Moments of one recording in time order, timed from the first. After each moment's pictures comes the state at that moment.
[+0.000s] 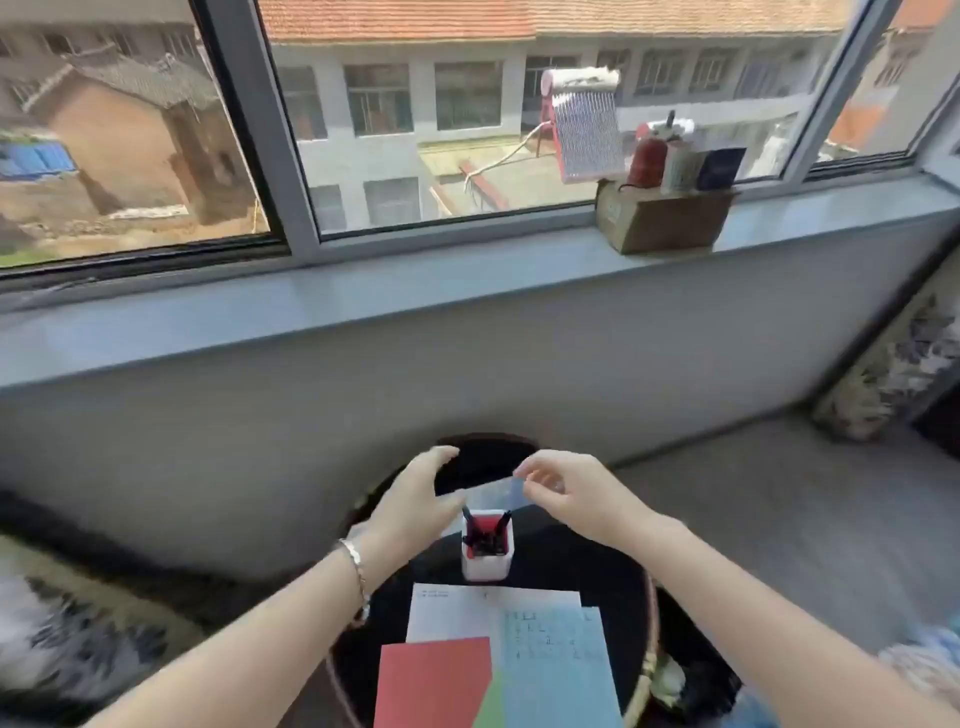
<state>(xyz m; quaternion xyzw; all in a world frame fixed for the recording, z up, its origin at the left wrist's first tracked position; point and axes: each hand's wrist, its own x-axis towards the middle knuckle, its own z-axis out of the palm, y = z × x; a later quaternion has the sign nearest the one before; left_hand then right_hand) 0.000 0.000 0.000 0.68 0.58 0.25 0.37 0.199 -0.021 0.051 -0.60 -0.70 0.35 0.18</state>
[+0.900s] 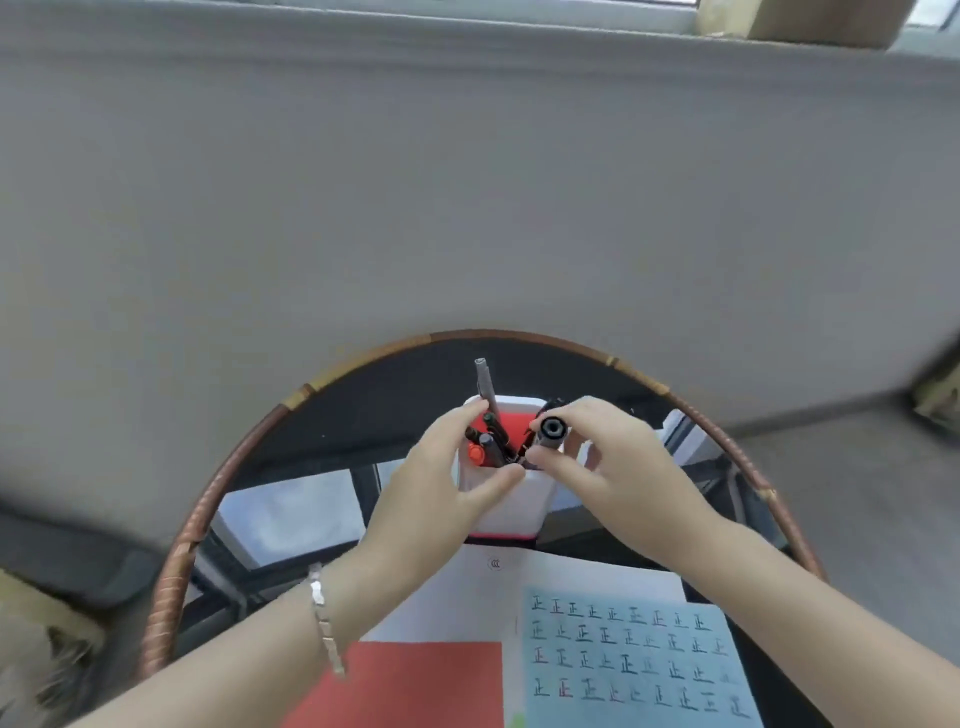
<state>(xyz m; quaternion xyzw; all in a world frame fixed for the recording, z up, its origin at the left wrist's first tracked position) 0.030 0.020 -0.280 0.69 0.53 0.39 0.30 0.202 0.022 -0.244 -0.49 -0.80 0.15 0.31</state>
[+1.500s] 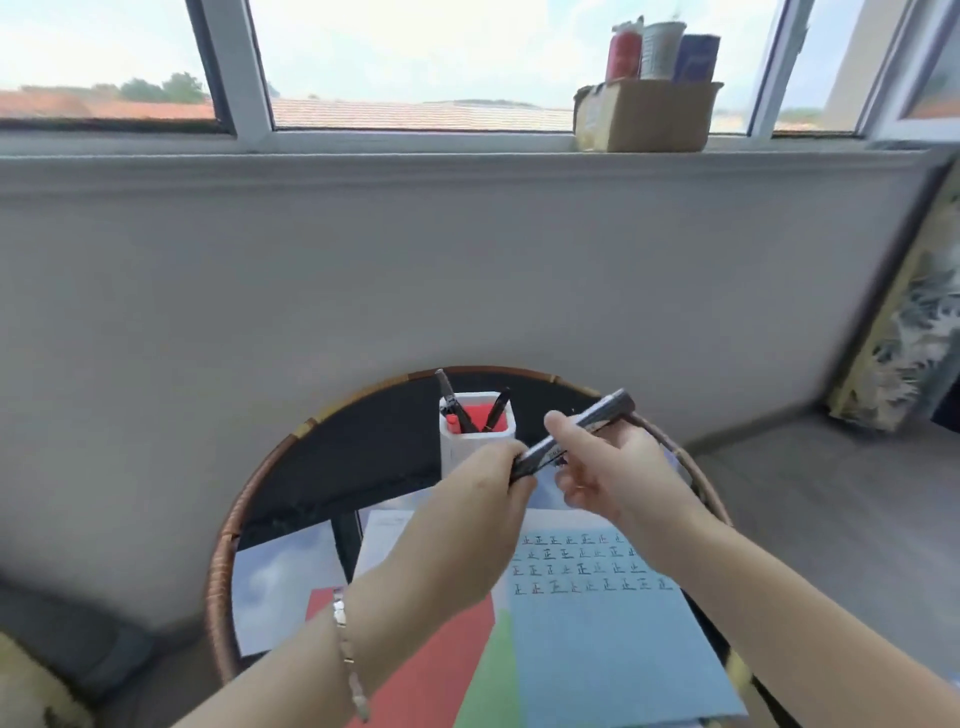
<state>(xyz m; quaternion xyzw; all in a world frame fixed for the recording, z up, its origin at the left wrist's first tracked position) 0.051 -0.100 -0.225 0.81 0.45 0.33 0.18 0.190 -0.106 -0.203 -0.49 -0.45 0.51 0.54</state>
